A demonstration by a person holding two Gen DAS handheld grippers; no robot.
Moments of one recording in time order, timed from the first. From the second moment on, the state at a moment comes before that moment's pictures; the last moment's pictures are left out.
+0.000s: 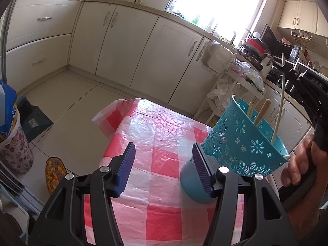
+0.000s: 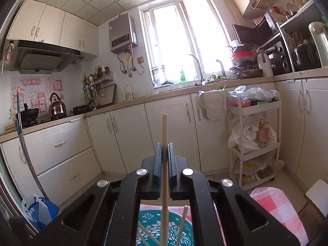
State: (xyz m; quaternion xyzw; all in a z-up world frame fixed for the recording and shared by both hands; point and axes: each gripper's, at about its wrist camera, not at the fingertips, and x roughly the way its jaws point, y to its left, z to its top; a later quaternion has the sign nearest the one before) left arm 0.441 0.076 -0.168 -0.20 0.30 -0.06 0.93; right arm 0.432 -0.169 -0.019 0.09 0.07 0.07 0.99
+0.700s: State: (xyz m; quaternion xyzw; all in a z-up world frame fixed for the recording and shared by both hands) left arm 0.443 0.072 -0.172 -0.19 0.30 -0.06 0.93; right arm 0.390 -0.194 -0.035 0.10 0.11 0.08 0.99
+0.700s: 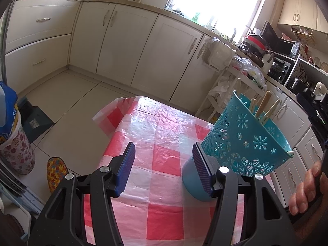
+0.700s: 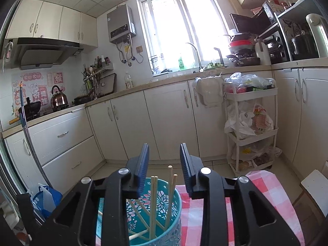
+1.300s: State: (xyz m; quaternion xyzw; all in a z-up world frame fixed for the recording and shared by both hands) left arm 0.431 0.044 -0.168 -0.13 0.30 -0.06 0.94; right arm 0.316 -0.218 -0.143 0.12 0.29 0.04 0.95
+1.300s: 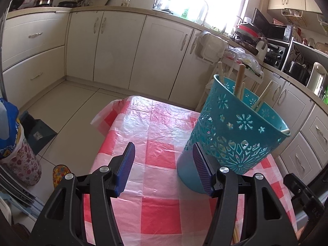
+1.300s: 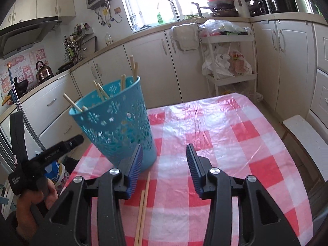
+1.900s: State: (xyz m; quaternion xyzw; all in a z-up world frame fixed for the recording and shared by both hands) left arm 0.372 0.038 -0.188 -0.12 0.33 -0.05 0.93; right arm 0.315 -0.180 -0.186 0.04 0.40 0.06 0.91
